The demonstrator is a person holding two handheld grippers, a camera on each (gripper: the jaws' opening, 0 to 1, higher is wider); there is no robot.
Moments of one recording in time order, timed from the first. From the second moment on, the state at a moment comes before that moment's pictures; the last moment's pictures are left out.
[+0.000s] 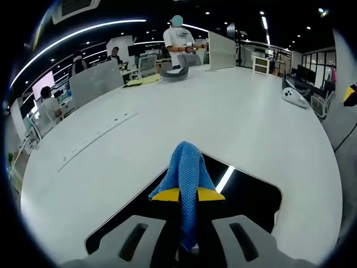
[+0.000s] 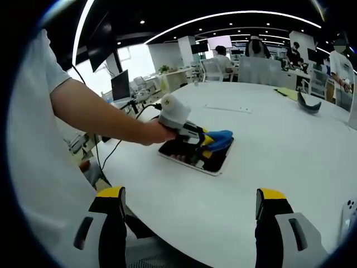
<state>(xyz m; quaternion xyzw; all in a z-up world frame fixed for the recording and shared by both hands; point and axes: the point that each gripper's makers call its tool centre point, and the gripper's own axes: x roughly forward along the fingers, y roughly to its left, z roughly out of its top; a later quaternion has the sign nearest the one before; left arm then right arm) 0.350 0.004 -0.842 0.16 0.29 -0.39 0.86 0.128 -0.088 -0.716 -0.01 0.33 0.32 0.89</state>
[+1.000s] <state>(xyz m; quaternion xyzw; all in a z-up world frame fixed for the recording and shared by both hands) 0.341 -0.032 -0.842 0.17 0.28 -0.42 0.85 0.130 -0.096 -0.715 -0.01 0.33 0.31 0.89</state>
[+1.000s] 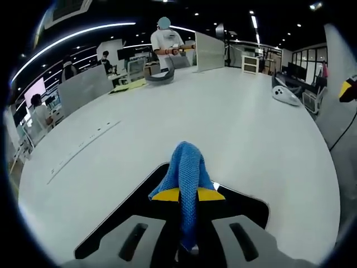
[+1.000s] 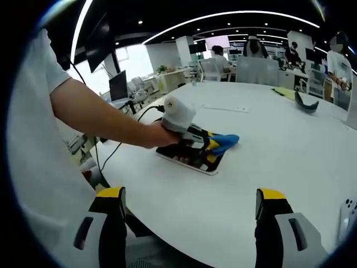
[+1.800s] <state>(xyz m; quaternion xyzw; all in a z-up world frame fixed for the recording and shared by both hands) 0.339 -0.041 -0.842 0.18 0.27 -0.45 0.84 0.131 -0.103 -0.710 -0.01 0.32 0.30 0.90</state>
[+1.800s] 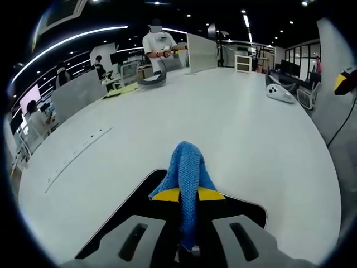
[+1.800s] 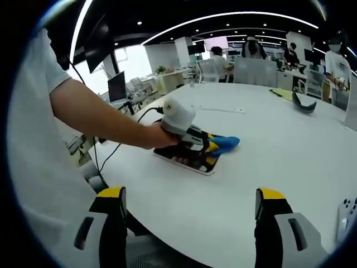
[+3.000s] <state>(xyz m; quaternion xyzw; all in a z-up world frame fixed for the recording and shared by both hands) 0.332 -0.016 -0.842 0.18 0.26 -0.47 0.82 0.133 -0.082 -0.700 -0.02 0.31 0.31 0.90</state>
